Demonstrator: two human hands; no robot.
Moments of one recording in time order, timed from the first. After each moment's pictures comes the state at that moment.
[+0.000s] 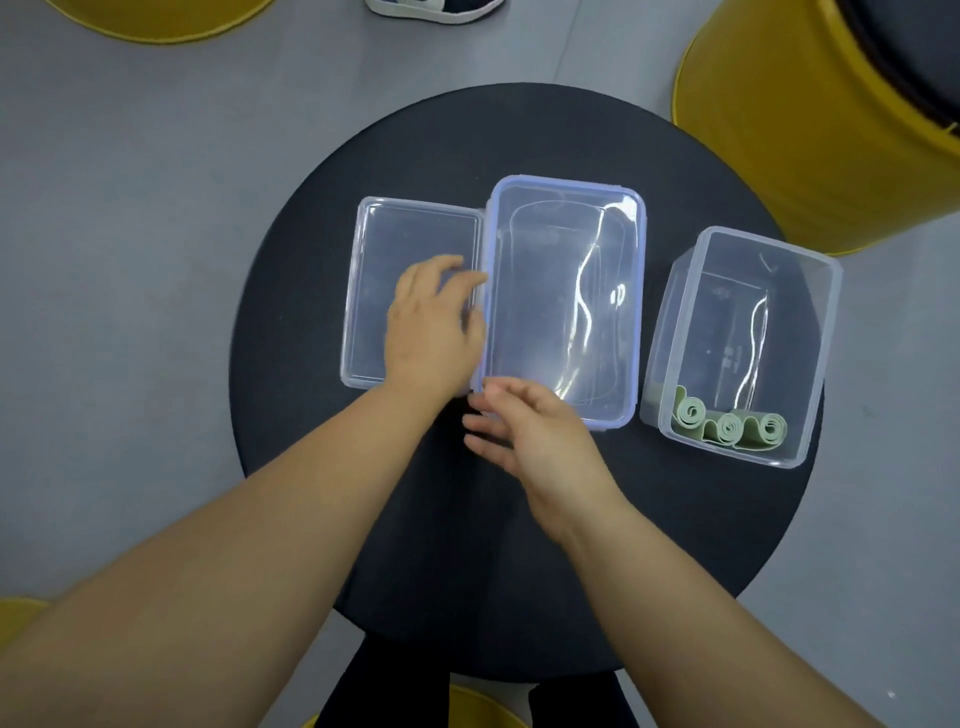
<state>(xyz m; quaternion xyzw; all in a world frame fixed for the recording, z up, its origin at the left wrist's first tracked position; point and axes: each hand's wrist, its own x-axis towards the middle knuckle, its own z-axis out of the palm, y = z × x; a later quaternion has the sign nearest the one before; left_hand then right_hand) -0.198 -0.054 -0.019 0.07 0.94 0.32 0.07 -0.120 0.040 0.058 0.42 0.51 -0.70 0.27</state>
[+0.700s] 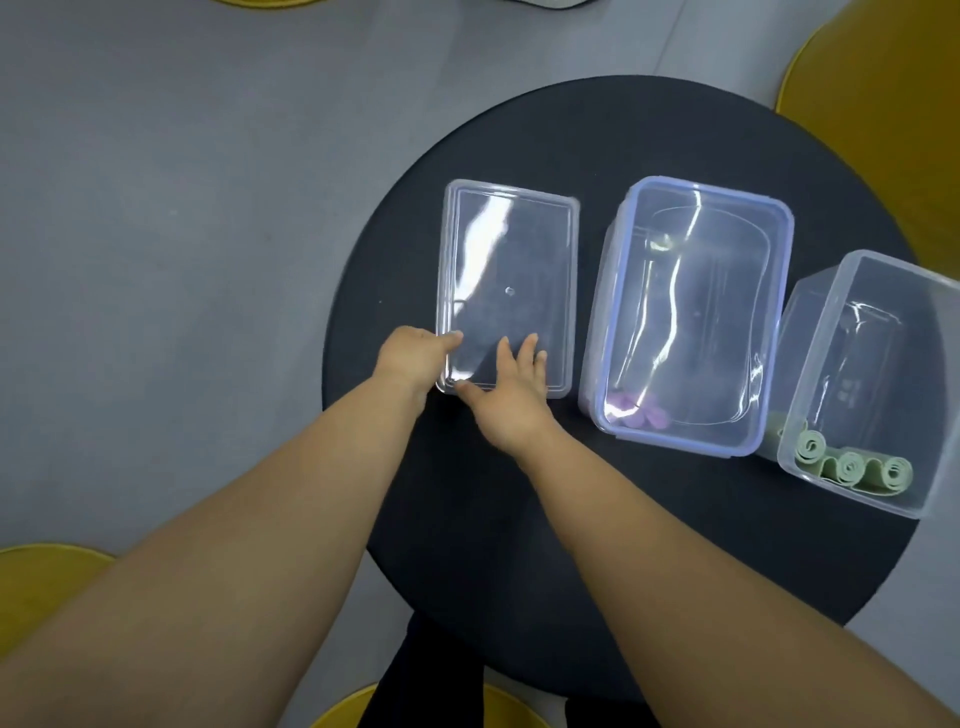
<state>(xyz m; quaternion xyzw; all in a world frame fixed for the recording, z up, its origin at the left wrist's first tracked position) -0.206 -0.165 -0.058 -0.38 0.70 0.51 0.30 -0.166 -0.058 -0.037 0.18 0.81 -0.39 0.40</state>
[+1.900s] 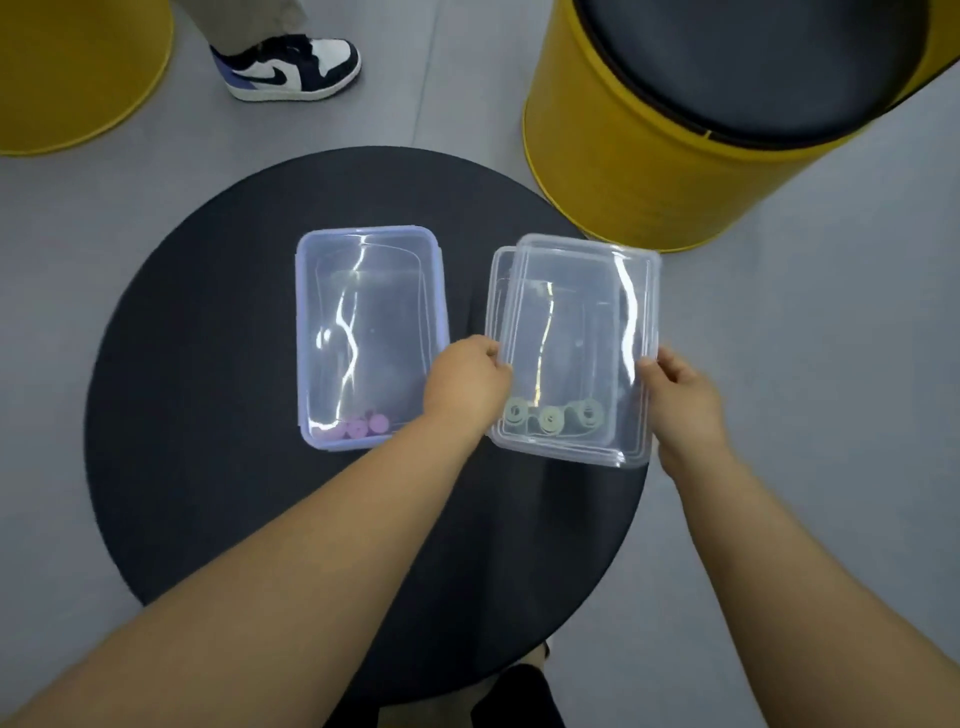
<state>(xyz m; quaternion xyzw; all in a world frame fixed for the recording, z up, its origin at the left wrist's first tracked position) -0.153 0.142 0.039 -0.02 0.87 0.36 0.33 -0.075 0.305 0.053 0.49 0.67 -0.56 0.02</state>
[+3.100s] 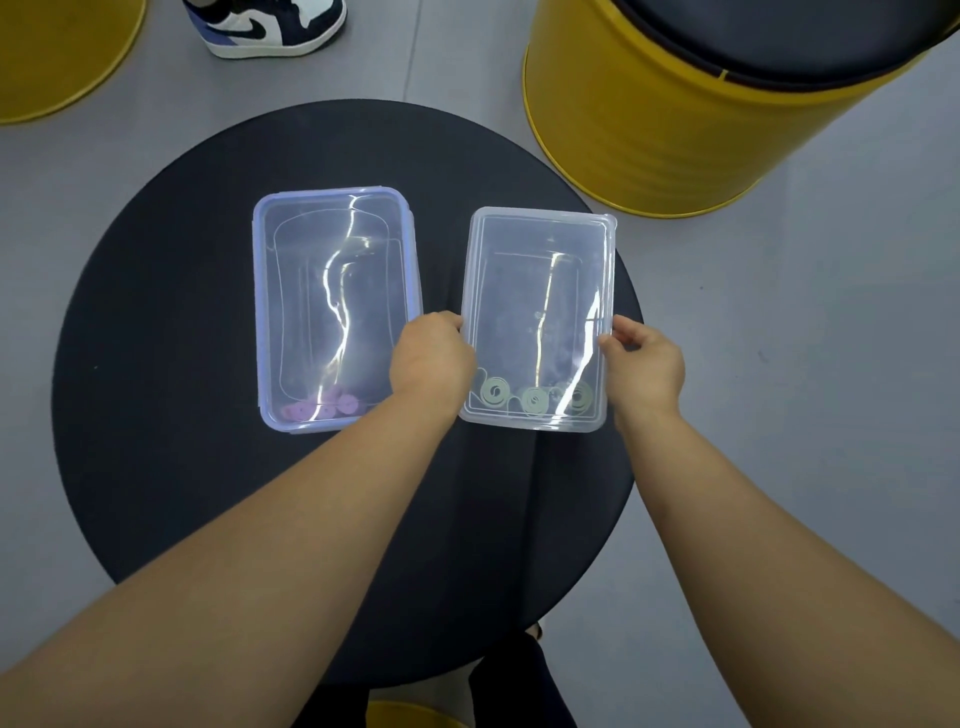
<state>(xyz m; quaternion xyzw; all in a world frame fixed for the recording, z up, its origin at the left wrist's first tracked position) -0.158 0.154 -0.005 -0.03 0.93 0.23 0.28 -0.088 0.320 -0.017 0.50 0.71 -0.49 0.01</state>
